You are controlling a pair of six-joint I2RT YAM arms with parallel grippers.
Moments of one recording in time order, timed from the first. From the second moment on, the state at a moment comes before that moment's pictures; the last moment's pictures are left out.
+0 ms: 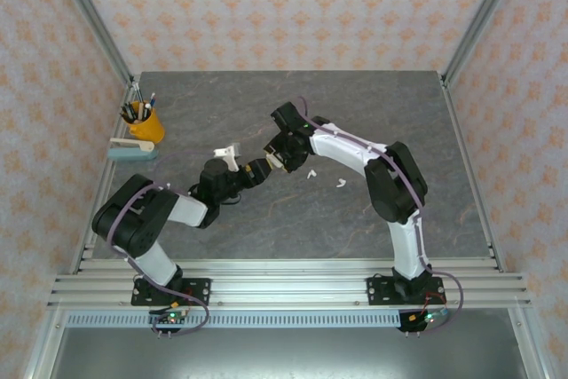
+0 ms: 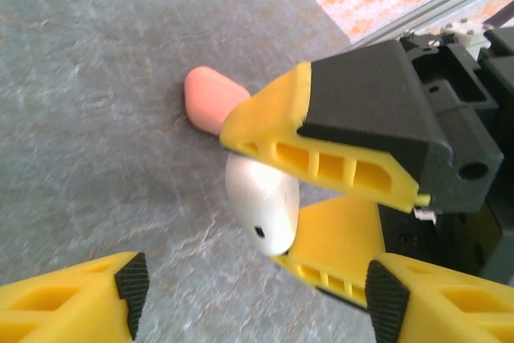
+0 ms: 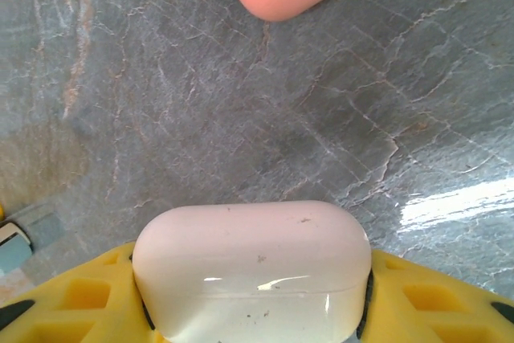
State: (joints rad) left arm -0.41 1.66 0.43 0.92 0.26 -0.88; right arm 0.68 2.04 1.60 -0.63 -0.18 1.35
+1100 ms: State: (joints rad) left arm -0.44 1.84 0.58 1.03 0.27 -0.92; right arm 0.65 2.01 1.54 -0.53 -0.24 1.39
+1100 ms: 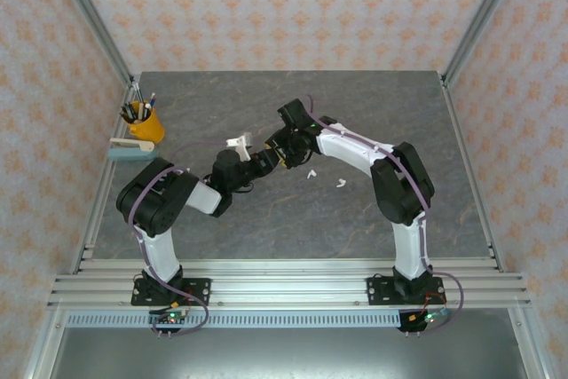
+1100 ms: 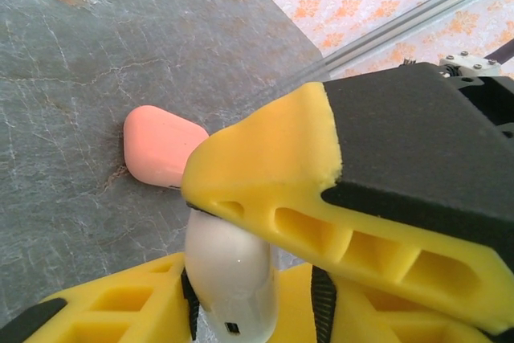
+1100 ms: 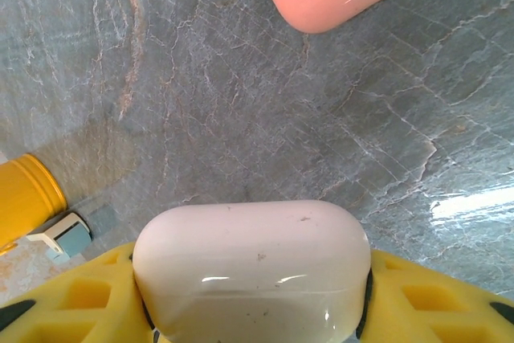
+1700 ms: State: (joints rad) left arm -0.44 1.86 0.61 1.02 0.26 -0.93; right arm 0.64 1.98 1.52 -0.50 -0.25 1.41
